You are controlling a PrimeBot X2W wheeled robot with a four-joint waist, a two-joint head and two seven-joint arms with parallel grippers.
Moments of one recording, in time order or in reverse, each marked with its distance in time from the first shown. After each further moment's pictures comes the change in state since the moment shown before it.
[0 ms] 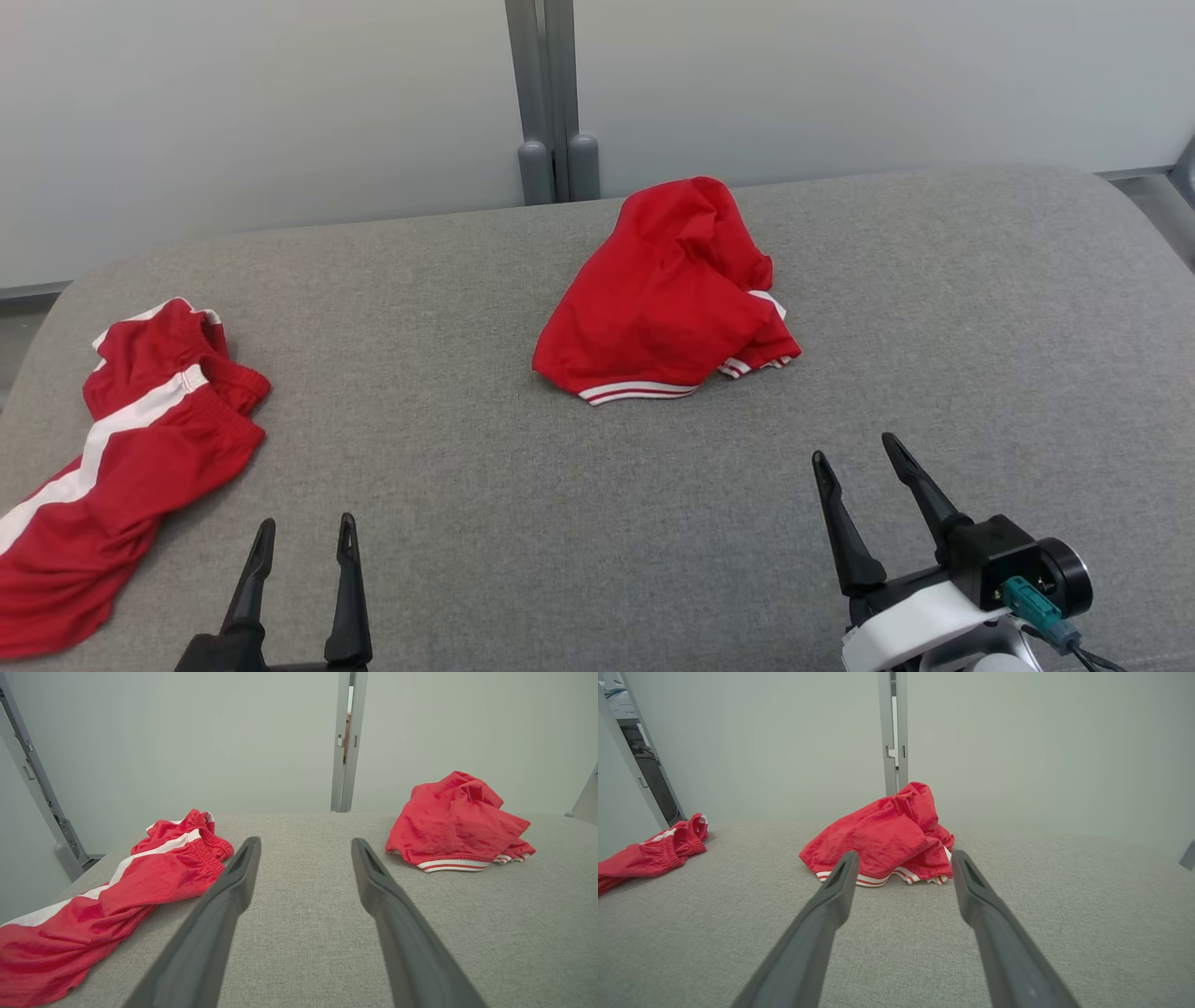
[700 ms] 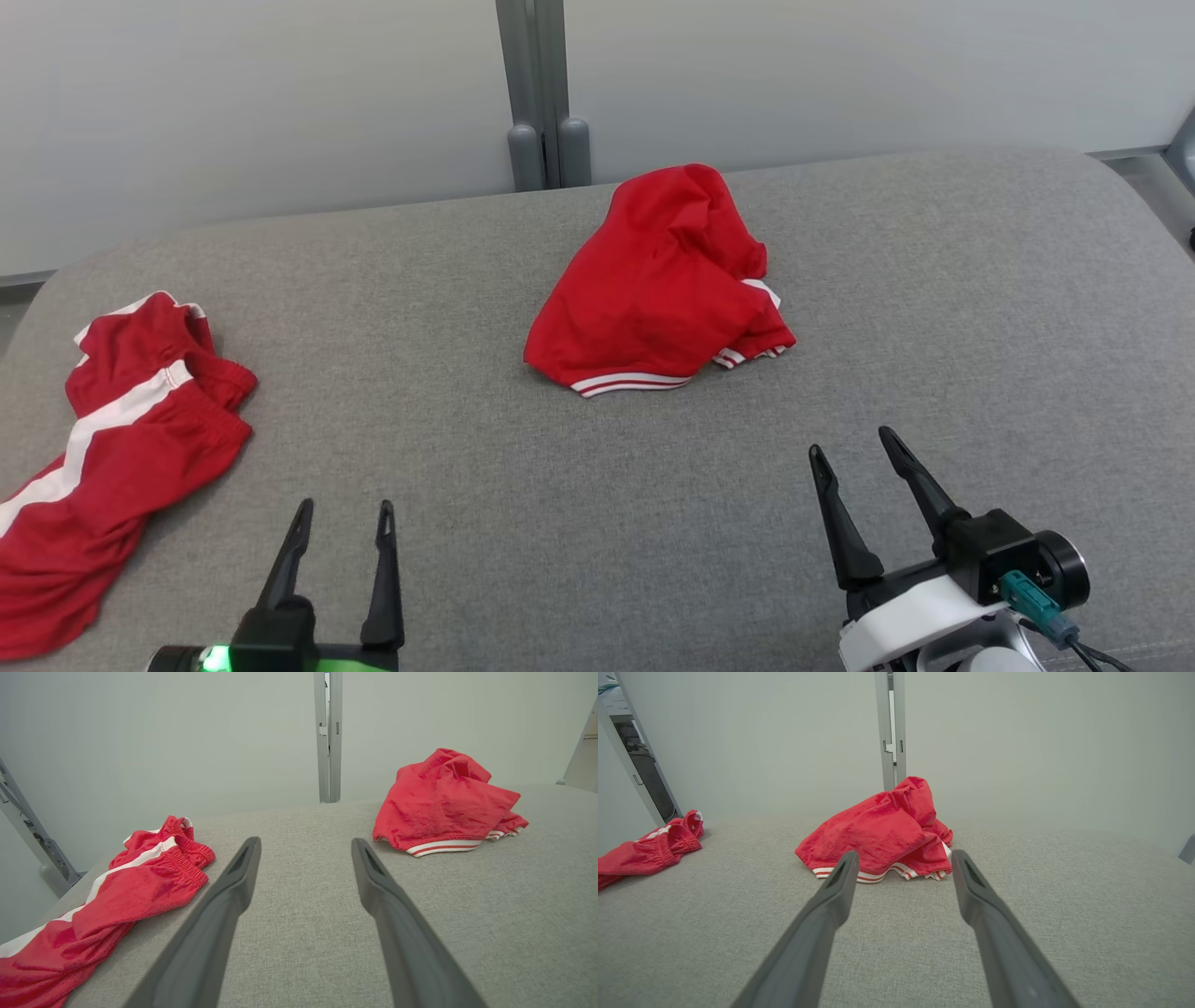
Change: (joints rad) left arm -0.040 0.000 -0.042 0.038 0.084 0.012 0.000; right arm -0.008 0.000 0.005 -0.001 0.000 0.000 0.000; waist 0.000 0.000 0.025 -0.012
